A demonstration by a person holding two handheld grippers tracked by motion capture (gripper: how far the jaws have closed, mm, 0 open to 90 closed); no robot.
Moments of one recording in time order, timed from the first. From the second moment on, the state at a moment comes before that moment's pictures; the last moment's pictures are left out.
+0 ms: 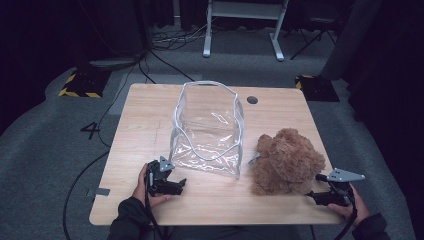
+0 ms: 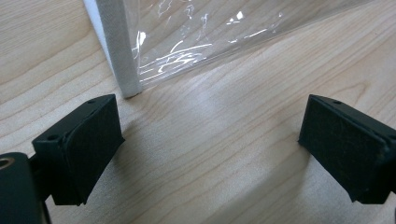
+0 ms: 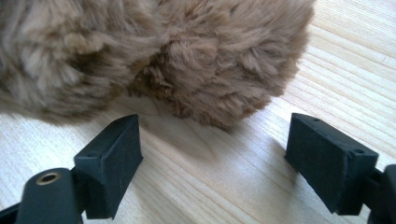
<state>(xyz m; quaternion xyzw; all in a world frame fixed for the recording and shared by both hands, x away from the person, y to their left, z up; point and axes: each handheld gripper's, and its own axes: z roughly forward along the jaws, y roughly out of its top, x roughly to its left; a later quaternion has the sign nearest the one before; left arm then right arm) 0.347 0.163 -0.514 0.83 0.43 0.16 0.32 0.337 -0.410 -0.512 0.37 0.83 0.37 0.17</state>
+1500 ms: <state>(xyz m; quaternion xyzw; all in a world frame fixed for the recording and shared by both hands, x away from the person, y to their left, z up) 0.363 0.167 -0.514 0.84 0.42 0.15 0.32 0.317 -0.328 -0.437 0.33 0.82 0.43 0.19</state>
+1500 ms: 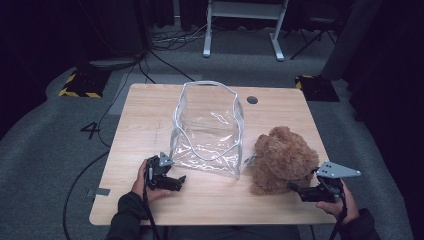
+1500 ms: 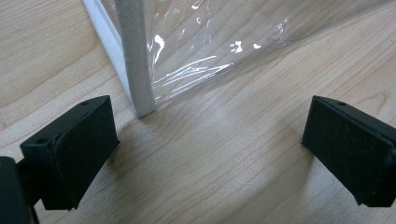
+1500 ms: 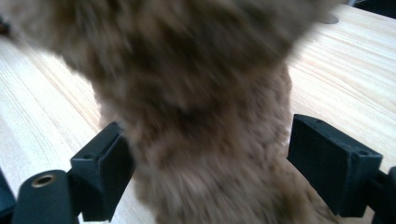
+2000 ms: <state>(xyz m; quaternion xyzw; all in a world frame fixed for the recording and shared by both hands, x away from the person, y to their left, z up) 0.363 0.167 -0.514 0.84 0.42 0.15 0.32 0.335 -0.294 -0.438 0.34 0.82 0.43 0.18</state>
